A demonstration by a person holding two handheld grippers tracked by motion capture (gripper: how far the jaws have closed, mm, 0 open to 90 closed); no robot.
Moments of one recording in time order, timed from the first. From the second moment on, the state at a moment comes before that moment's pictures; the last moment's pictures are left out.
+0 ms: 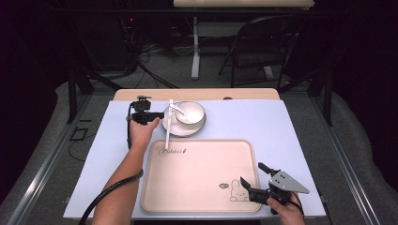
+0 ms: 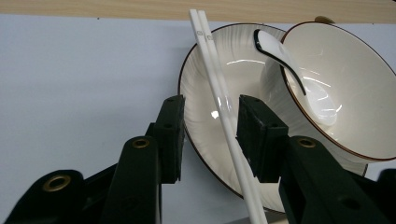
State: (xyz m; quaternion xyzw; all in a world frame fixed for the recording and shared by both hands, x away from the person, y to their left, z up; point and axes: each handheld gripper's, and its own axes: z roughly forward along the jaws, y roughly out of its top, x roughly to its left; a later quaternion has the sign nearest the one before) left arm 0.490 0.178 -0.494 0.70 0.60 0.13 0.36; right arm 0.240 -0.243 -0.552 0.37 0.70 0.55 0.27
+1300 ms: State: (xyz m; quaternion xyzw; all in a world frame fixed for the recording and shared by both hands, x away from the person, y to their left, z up) left arm 0.508 0.157 -0.512 0.71 0.61 0.12 0.34; right arm 0.240 -0.244 -0.552 0.37 0.70 0.55 0.27
